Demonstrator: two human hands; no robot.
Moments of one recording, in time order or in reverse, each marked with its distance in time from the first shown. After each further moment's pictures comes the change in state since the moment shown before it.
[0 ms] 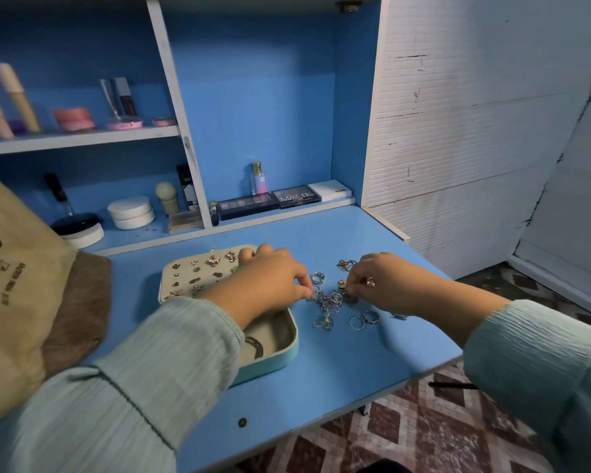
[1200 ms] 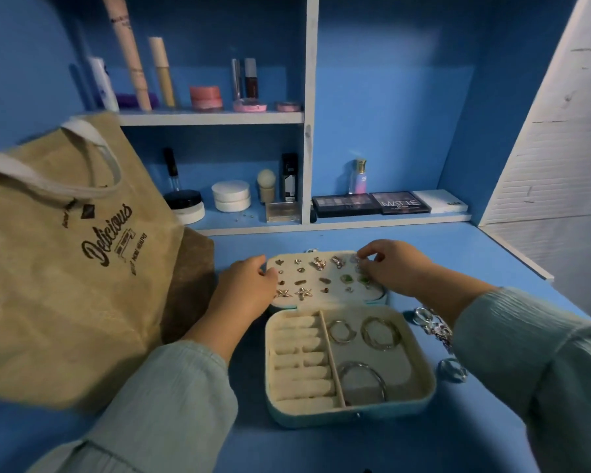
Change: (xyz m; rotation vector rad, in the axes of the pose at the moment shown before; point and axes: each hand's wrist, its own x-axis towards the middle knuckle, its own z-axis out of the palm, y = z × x) left_hand -0.040 -0.149 0.029 -0.617 0.310 -0.577; right_hand 0.126 -0.099 0.035 0.259 -0.034 0.145
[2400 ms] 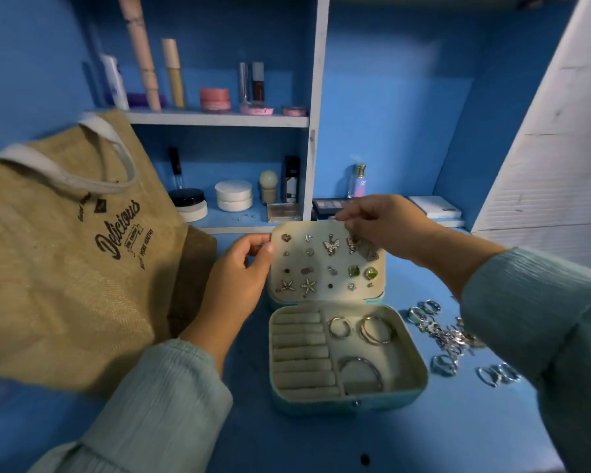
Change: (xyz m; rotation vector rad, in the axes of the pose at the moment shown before) left_hand -0.018 -0.007 -0.012 -0.478 0.257 0.230; right_hand -0.016 -0.046 -0.036 0.212 0.122 -0.259
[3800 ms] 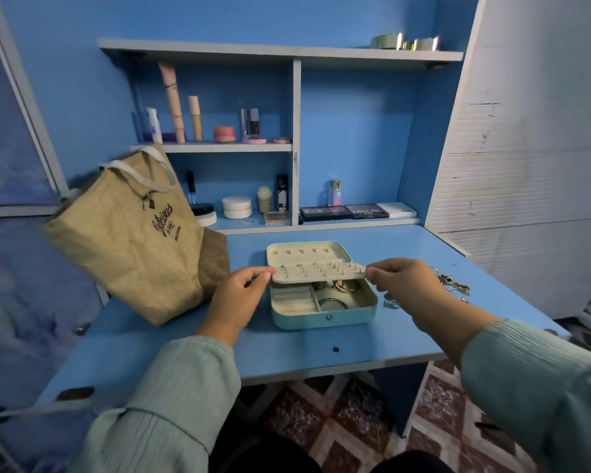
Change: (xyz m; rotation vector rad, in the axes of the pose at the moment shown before) left_hand -0.093 -0.001 -0.029 -0.025 -0.125 -0.007; right_hand -0.167 0.009 0.009 0.332 0.209 0.382
